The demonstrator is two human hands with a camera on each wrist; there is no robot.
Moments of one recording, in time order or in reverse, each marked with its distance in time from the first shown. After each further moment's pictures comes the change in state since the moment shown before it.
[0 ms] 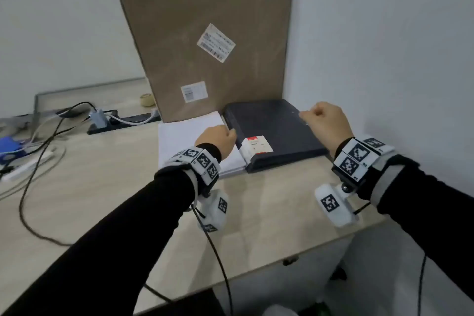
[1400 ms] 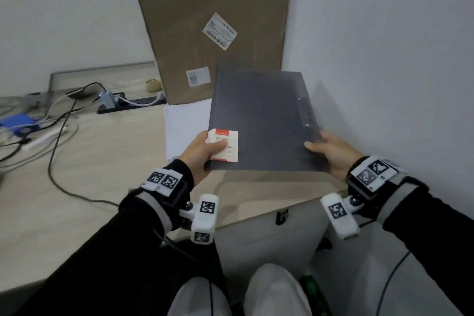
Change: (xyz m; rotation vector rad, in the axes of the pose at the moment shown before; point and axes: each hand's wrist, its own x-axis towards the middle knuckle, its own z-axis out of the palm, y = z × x) left_hand -0.111 -0.049 0.007 -1.332 -0.277 -0.104; right_hand -0.084 0.060 -0.024 0.582 -0.372 0.371
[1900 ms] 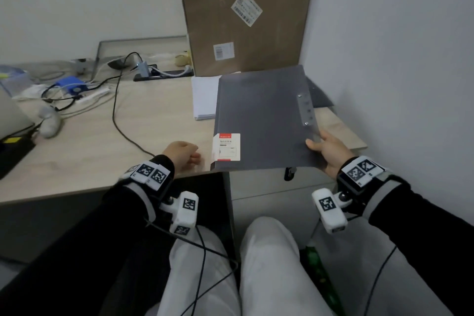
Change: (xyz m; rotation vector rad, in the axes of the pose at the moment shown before) left_hand -0.119 -0.052 -0.062 0.343 0.442 -0.199; right_hand -0.075 0.068 0.029 0.103 -0.024 0.019
